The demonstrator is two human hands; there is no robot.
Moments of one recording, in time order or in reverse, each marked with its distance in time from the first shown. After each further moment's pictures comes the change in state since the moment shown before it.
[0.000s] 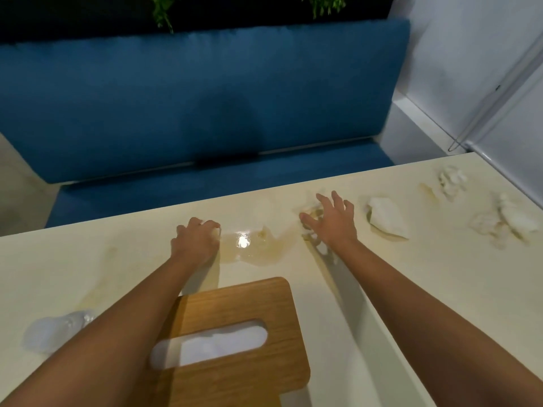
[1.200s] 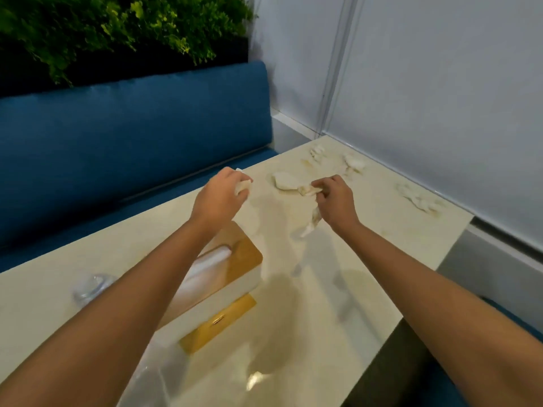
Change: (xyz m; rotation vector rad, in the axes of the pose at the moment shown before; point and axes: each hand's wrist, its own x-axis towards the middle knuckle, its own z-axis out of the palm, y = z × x) left_hand -0.163 0.104 -0.082 -0.278 0.226 0.793; right_hand -0.222 0.022 -0.102 0.211 0.654 0.054
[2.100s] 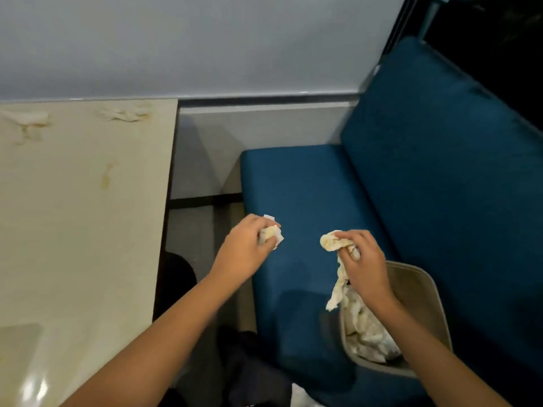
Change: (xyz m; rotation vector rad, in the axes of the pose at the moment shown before) left_hand -0.286 0.269 0.191 -0.390 -0.950 0.683; right_hand -0.485 0.123 -0.220 -0.105 0.701 0.866
